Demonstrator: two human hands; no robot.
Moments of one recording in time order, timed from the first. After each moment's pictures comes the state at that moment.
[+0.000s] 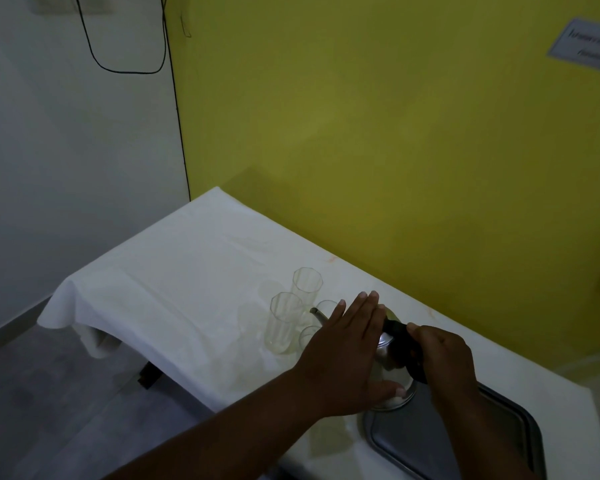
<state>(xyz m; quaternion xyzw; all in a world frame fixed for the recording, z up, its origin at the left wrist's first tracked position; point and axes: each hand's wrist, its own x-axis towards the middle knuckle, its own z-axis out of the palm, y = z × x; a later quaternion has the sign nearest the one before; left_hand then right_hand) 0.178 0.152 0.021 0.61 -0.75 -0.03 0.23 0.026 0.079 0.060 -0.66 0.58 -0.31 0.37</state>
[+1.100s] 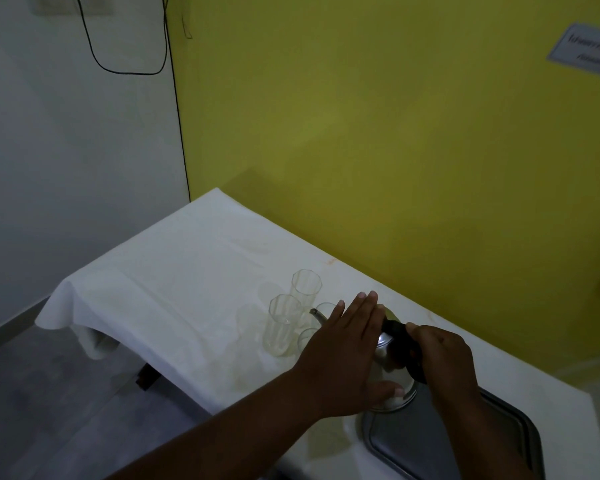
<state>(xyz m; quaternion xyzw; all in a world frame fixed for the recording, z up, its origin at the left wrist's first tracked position) 0.178 0.151 0.024 0.61 -0.75 -0.02 0.25 0.031 0.078 0.067 -0.64 0.59 -0.32 0.37</state>
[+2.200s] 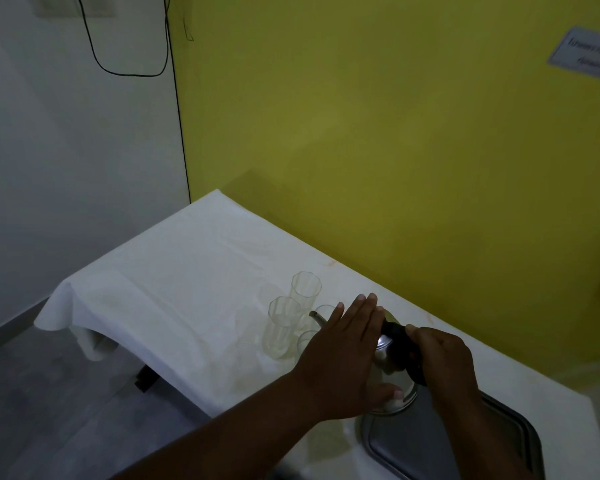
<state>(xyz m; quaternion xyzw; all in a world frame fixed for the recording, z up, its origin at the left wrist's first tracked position) 0.178 0.150 0.024 0.61 -0.75 -0.03 0.25 0.029 0.075 0.066 -0.65 0.58 -0.32 0.38</state>
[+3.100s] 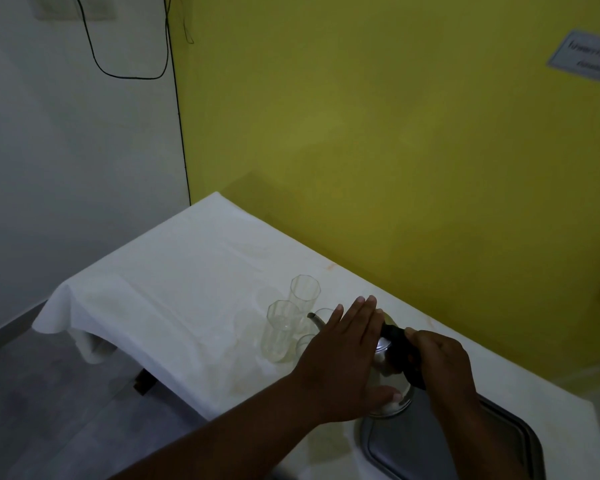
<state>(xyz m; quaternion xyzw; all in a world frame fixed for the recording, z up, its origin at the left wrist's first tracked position) 0.179 0.146 0.024 0.62 -0.75 -0.03 0.24 0.028 0.069 0.060 -0.66 0.56 -0.32 0.40</state>
